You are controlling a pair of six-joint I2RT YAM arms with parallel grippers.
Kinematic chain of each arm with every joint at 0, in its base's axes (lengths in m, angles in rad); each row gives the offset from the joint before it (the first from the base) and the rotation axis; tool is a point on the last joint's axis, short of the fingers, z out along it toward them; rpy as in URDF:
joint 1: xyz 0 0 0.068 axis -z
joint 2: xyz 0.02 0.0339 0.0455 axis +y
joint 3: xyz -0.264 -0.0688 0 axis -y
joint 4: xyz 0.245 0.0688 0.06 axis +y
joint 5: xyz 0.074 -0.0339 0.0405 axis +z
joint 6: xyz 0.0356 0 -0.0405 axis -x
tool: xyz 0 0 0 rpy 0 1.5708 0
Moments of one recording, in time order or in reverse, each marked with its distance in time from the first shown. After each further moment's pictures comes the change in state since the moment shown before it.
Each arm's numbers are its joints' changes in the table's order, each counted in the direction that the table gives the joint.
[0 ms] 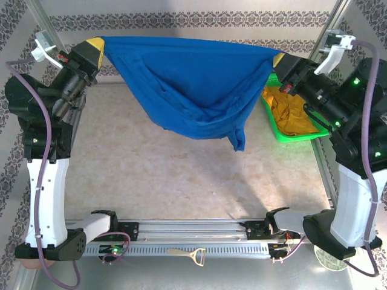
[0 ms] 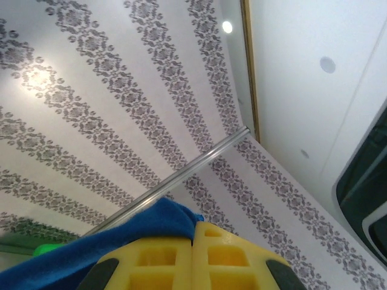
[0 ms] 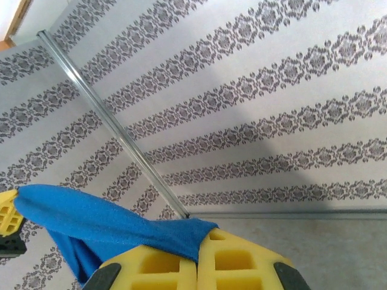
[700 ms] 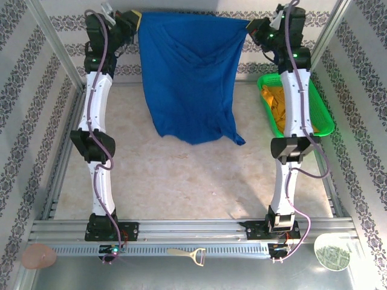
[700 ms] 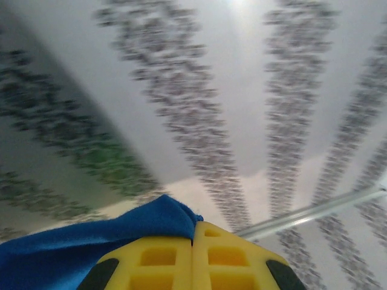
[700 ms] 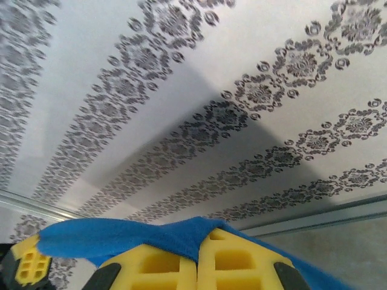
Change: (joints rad) left arm 0.006 1.128 1.023 0.093 0.006 0.018; right arm 0.219 0.903 0.554 -0.193 0.153 -0.297
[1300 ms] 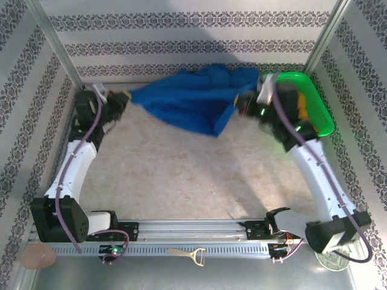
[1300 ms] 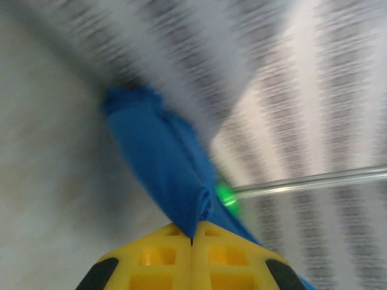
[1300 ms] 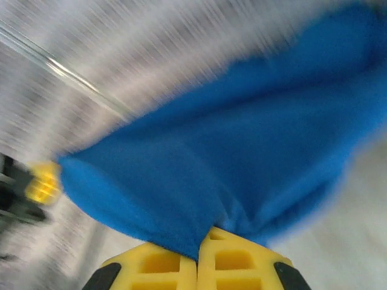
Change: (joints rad) left arm -0.056 -1.031 -1.728 -0.187 0.027 -0.208; right arm -0.229 -1.039 -1.609 -0.224 -0.082 0.241
